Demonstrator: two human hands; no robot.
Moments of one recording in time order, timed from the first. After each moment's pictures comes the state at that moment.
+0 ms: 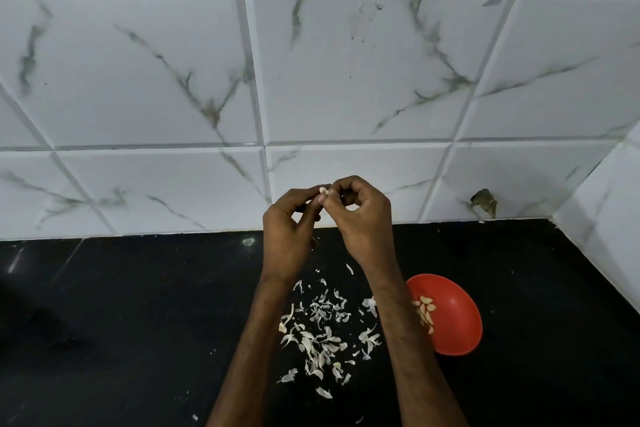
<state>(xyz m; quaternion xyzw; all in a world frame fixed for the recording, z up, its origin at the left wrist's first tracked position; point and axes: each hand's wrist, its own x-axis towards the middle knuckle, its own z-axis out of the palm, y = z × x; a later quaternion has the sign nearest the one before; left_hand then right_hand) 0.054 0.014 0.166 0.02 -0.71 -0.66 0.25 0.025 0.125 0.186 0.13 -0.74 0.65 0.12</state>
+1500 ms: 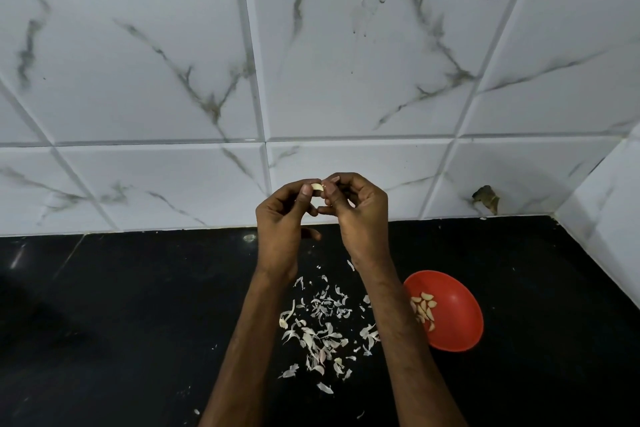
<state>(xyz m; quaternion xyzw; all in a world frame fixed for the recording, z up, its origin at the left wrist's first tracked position) 0.051 0.010 0.163 0.05 -0.58 -0.79 0.20 0.020 0.114 0.174 0.12 -0.65 0.74 0.10</state>
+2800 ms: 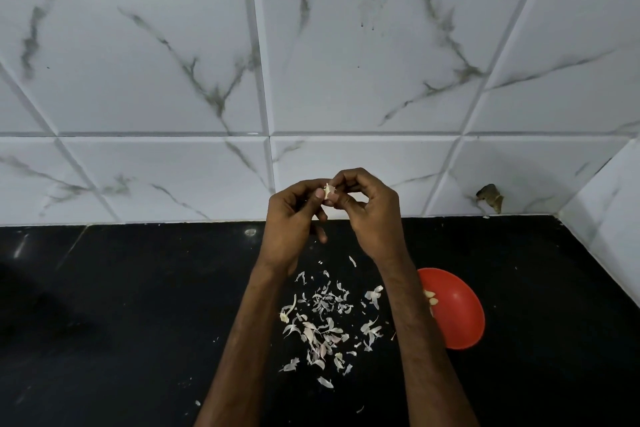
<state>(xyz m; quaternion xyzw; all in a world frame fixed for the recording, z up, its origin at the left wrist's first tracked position) 0.048 0.002 0.159 0.00 -0.63 -0.77 0.14 0.013 0.136 0.171 0.22 -0.74 0.63 0.11</state>
